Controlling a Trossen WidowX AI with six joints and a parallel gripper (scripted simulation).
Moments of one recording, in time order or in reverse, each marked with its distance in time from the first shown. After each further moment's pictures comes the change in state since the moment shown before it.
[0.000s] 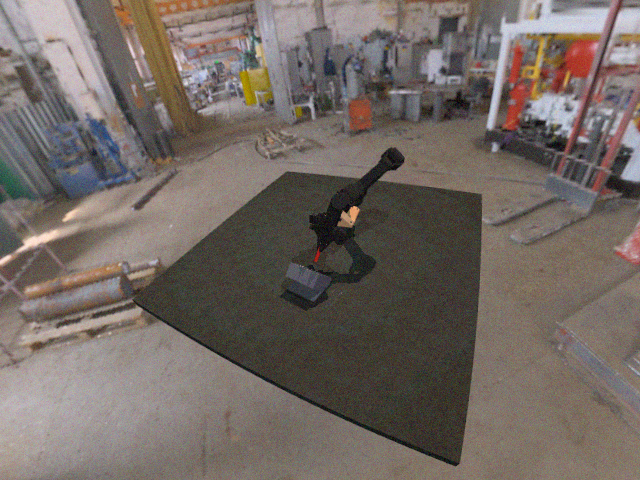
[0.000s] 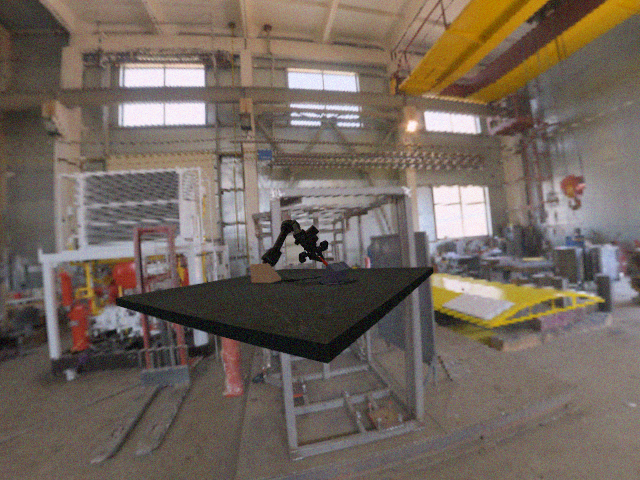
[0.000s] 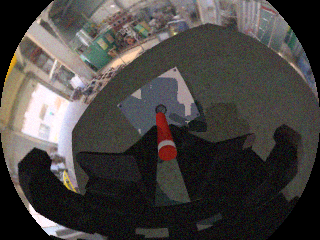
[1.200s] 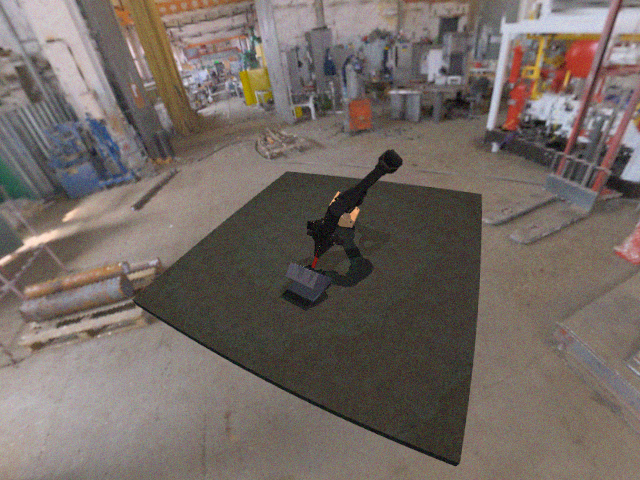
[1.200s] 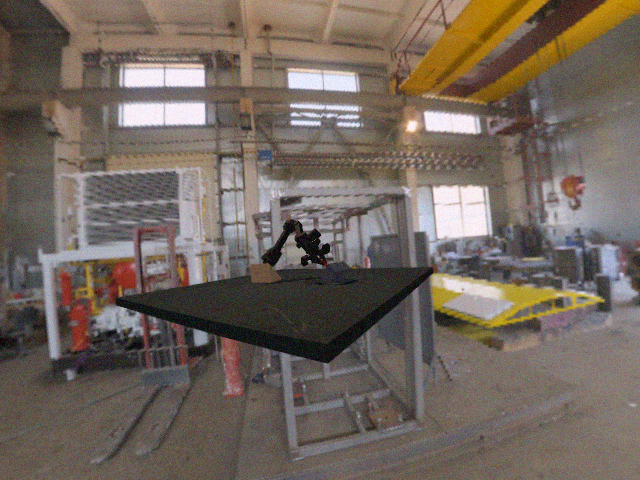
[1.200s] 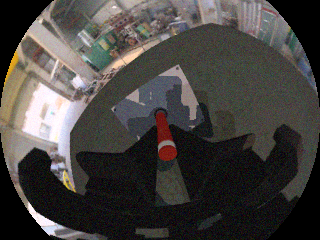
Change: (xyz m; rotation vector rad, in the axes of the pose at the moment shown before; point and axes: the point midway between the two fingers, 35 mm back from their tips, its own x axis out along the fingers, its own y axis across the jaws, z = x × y) arm 0.025 -0.003 -0.001 -0.006 -0.013 0.011
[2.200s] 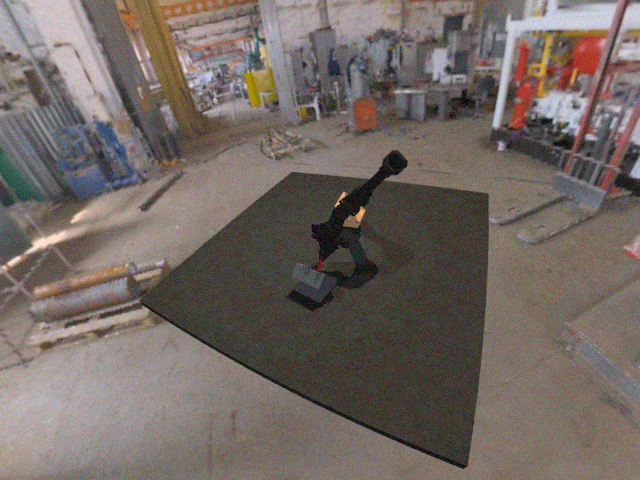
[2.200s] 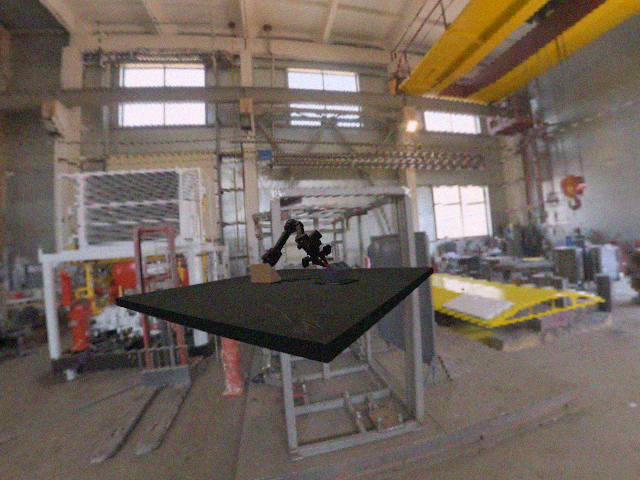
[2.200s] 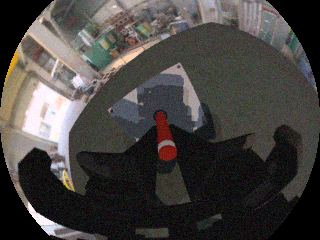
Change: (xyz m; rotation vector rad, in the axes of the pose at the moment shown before) arm 0.010 -0.001 -0.001 -0.004 0.004 0.002
